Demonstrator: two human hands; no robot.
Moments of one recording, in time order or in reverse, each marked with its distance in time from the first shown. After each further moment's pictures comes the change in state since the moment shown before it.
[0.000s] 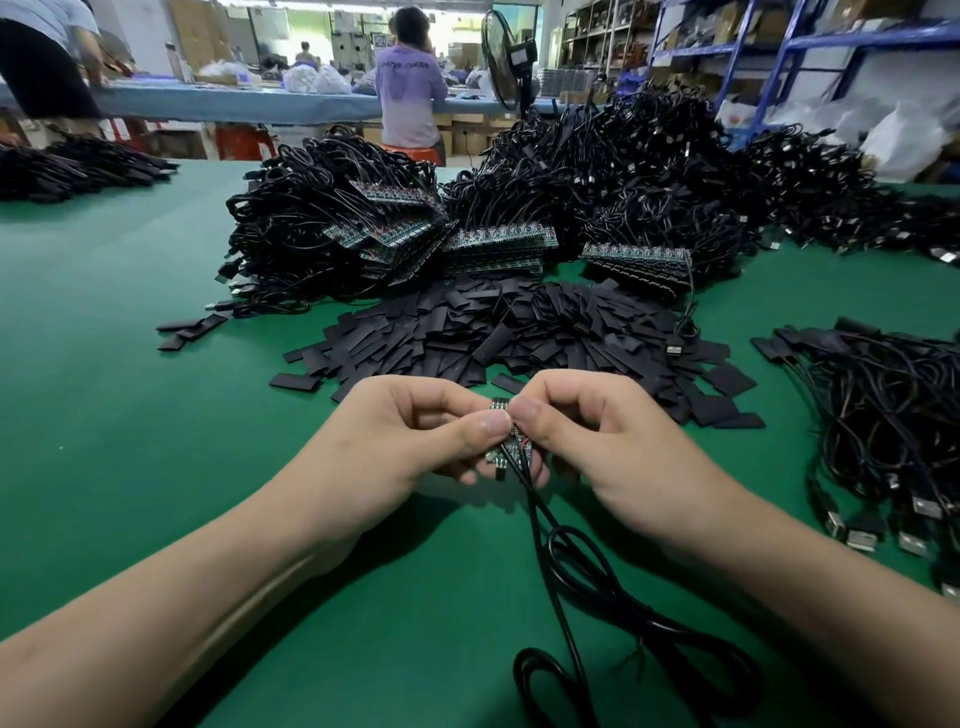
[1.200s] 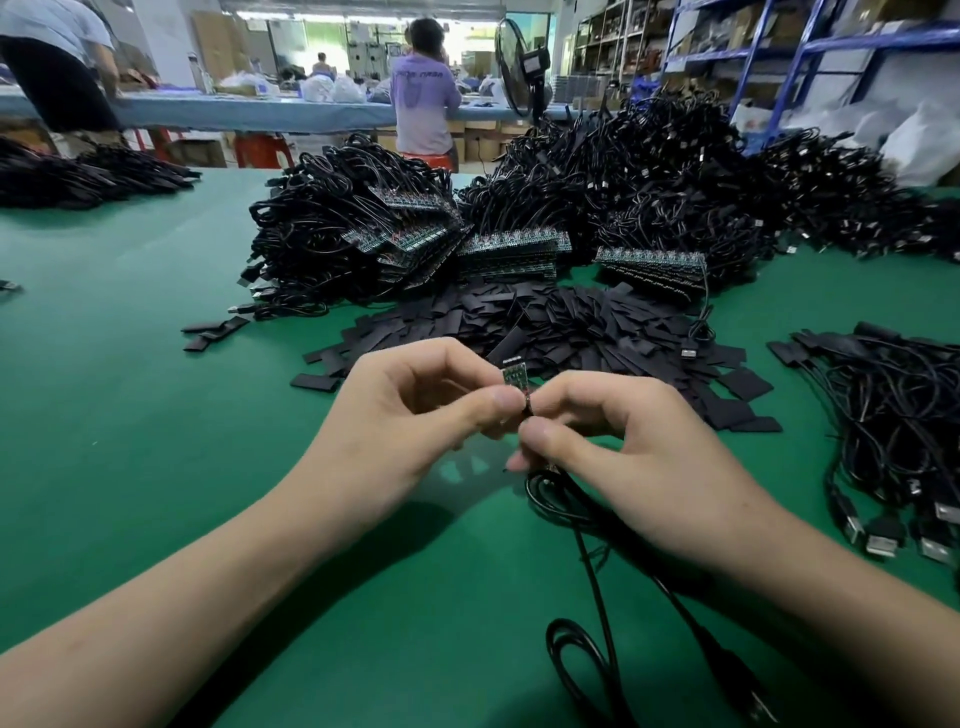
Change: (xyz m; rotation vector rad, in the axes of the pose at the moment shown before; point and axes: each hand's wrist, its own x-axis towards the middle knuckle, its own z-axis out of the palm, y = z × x) left_hand 0.003 0.000 -0.006 0.160 0.100 0.367; right_hand -0.009 -0.005 -0.001 -0.249 0.041 -0.106
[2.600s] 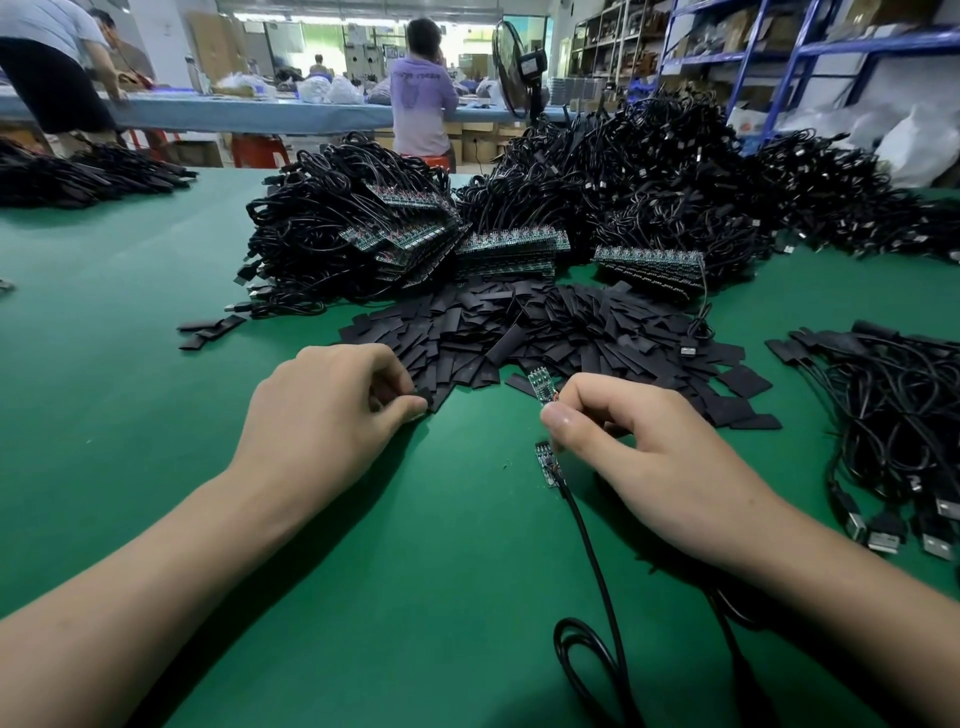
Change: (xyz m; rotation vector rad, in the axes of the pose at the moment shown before) left_hand 0.008 -0.021 -0.041 1.146 0.200 -0.148; right_hand -0.004 0.012 -0.005 -0.176 0.059 -0.001
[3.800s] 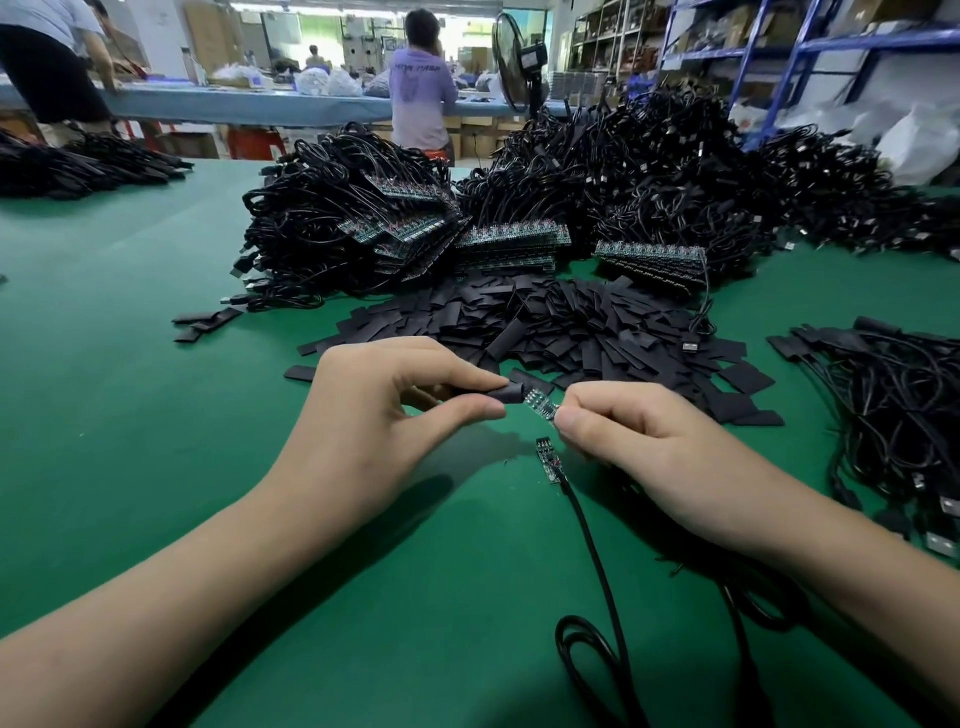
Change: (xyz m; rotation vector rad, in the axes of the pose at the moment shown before) left_hand -0.016 0.031 -0.003 -0.609 0.028 0.342; right_hand 0.002 -0.002 -0.011 0.088 -0.203 0.066
